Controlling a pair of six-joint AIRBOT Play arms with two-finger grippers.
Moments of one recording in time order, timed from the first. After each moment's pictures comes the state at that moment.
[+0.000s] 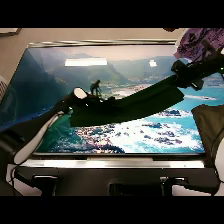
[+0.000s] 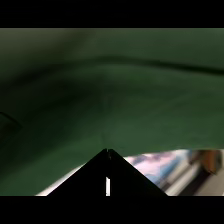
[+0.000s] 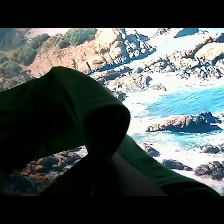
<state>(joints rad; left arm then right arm) -0.50 -1.82 1.45 0.59 -0.86 -1.57 -0.10 -1.47 1.86 -1.20 1.62 1.97</state>
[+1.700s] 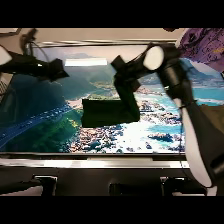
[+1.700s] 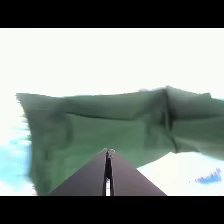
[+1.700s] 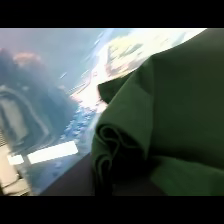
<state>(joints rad) -0.10 -1.42 1.77 1.13 -1.32 -1.74 0.50 -1.60 1.89 -1.31 1.18 2.65</state>
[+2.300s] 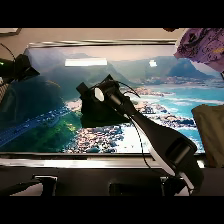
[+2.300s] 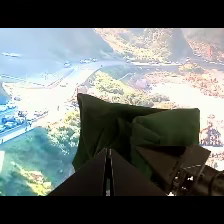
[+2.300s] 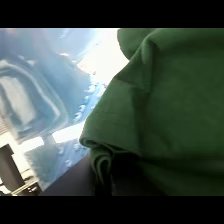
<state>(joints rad) 0.09 -1.33 1.77 1.15 -1.42 -1.74 0.76 -1.86 1.89 -1.34 0.88 2.89</state>
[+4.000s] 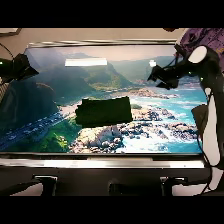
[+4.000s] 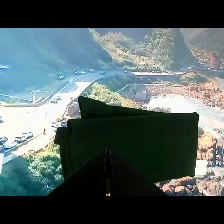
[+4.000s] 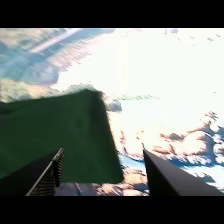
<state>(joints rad) 0.10 -1.33 1.77 1.15 -1.41 -1.74 -0.02 -1.64 1.78 -1.12 1.39 1.76</state>
